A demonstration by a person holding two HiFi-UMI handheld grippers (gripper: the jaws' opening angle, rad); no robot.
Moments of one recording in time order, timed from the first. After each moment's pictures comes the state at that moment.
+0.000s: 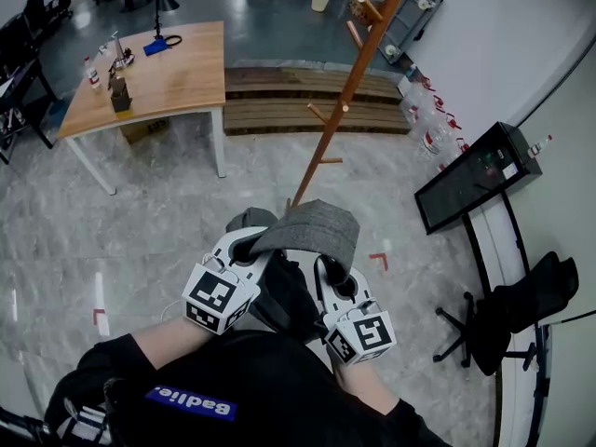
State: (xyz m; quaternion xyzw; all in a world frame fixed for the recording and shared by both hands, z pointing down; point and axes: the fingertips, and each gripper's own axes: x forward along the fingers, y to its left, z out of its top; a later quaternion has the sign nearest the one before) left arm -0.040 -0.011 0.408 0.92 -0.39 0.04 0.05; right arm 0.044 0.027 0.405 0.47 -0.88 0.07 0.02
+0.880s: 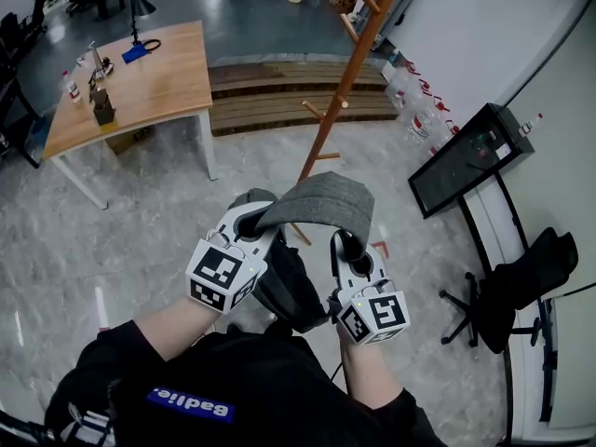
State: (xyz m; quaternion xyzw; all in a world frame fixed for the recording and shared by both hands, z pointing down) left arm -0.057 -0.073 0.391 0.93 -0.36 0.03 0.04; right arm 0.044 -0.026 0.390 0.54 -0.84 0.04 0.01
